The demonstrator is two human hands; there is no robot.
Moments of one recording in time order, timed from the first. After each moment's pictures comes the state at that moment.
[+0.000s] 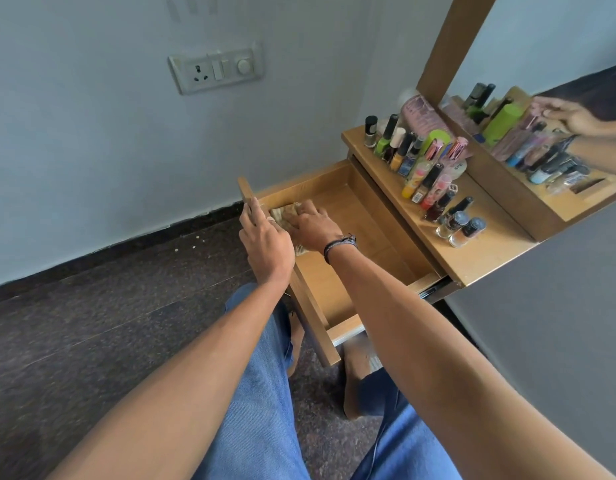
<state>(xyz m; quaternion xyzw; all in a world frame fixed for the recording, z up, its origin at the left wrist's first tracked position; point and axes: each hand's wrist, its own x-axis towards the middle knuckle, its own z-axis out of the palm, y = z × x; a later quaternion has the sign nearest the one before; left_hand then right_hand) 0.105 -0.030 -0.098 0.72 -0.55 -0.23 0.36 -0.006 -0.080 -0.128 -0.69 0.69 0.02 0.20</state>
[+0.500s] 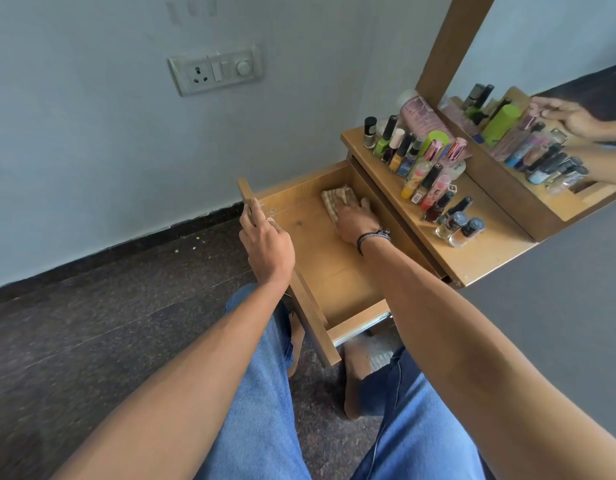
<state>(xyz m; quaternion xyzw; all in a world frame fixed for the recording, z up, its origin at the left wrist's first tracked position) 0.104 -0.029 -0.096 0.72 -0.55 -0.22 0.36 -0.082 -0.082 -0.126 -0.60 0.77 0.06 0.19</state>
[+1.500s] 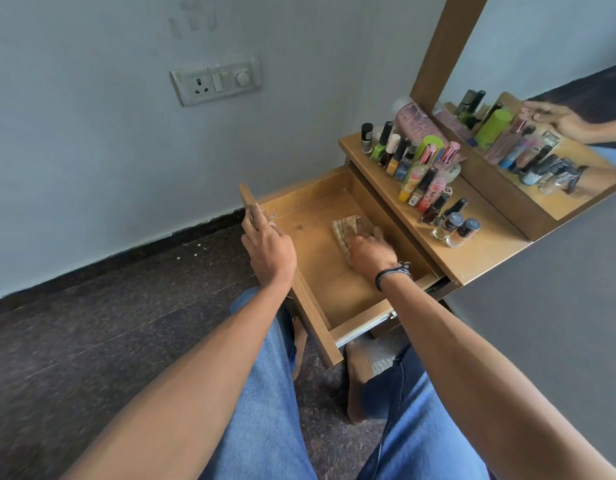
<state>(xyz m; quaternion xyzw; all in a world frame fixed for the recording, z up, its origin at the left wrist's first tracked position) 0.104 -0.028 -0.094 0.72 -0.55 -0.22 0.36 -0.082 -0.010 -0.112 -0.61 0.76 0.11 0.18</state>
